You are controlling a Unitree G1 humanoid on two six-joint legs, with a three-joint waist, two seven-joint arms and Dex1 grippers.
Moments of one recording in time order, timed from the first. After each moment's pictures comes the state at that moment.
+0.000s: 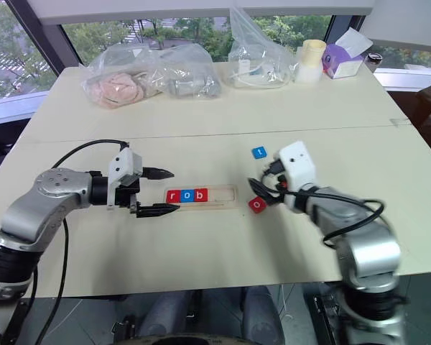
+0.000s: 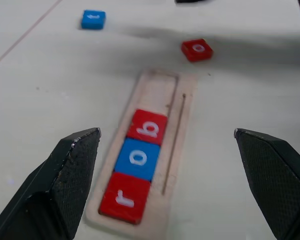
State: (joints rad) left arm -0.39 0.81 -0.10 -0.25 -0.43 0.54 -1.11; right arm -0.23 -0.70 -0.11 -0.54 0.26 0.92 0.67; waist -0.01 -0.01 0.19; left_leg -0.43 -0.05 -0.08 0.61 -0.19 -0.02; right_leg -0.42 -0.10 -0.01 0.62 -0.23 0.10
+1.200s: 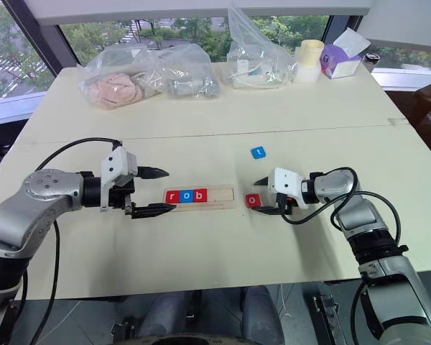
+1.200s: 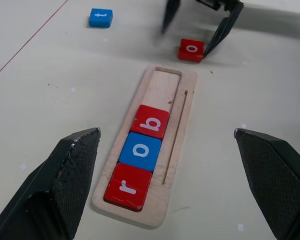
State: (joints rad) left arm -0.35 0.81 -0.06 -0.36 -0.46 0.62 -1.01; right arm -0.49 -0.71 0.20 0.31 0.09 -0.06 1.27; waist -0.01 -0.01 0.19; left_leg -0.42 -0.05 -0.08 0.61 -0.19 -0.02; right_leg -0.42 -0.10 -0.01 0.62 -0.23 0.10
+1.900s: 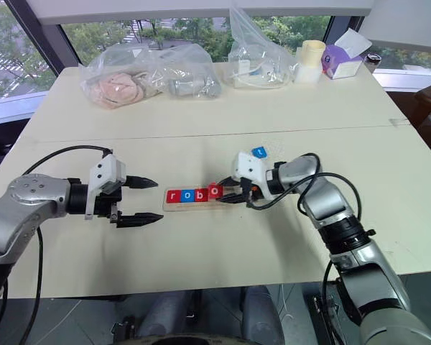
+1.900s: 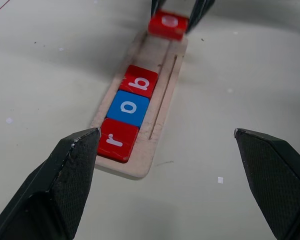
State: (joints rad) left arm -0.27 0.91 -0.02 -0.37 -0.49 0.65 -1.08; right arm -0.63 -0.56 0.32 0.07 0.13 0.32 1.22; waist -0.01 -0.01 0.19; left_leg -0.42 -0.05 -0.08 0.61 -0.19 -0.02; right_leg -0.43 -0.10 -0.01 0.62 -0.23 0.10
